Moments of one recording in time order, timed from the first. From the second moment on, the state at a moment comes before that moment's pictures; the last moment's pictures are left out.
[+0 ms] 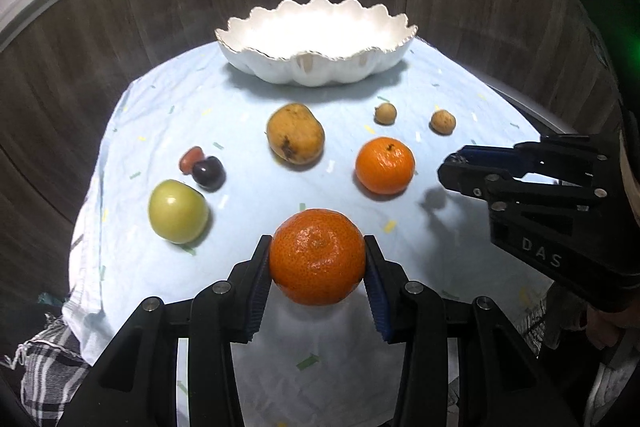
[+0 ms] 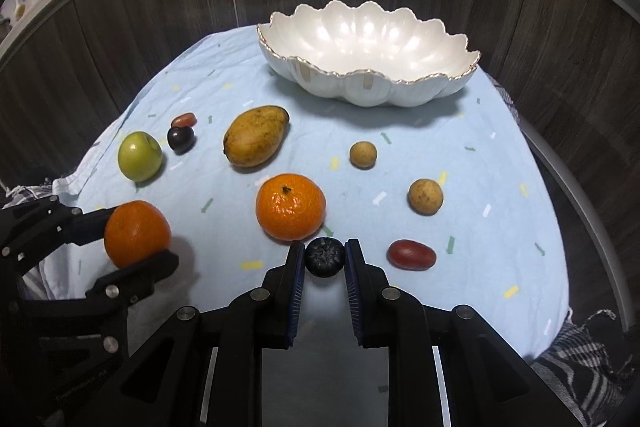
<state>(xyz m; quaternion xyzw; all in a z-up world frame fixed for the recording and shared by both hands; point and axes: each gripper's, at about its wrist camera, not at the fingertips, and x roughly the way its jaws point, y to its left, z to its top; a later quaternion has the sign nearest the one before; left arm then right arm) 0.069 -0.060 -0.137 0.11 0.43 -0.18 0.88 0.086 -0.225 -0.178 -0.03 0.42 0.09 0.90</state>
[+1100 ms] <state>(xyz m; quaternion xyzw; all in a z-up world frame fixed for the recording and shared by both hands) 0.130 -0.074 -0.055 0.09 0.36 -0.15 0.91 0.121 -0.257 -0.100 0.01 0.36 0.05 0.93</state>
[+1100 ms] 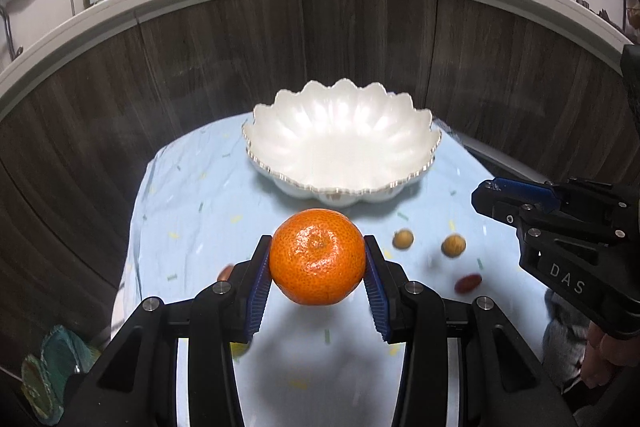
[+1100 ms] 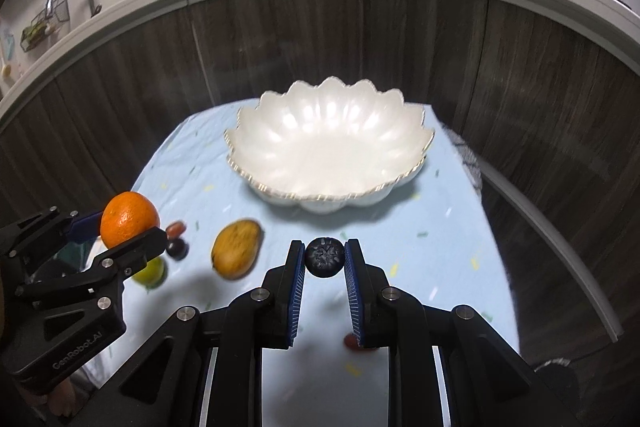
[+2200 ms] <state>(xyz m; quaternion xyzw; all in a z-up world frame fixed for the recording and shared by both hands) 0.246 -0.106 -0.038 0.07 0.37 -0.15 0.91 0.221 -0.301 -0.071 0.03 0.33 0.01 0.94</state>
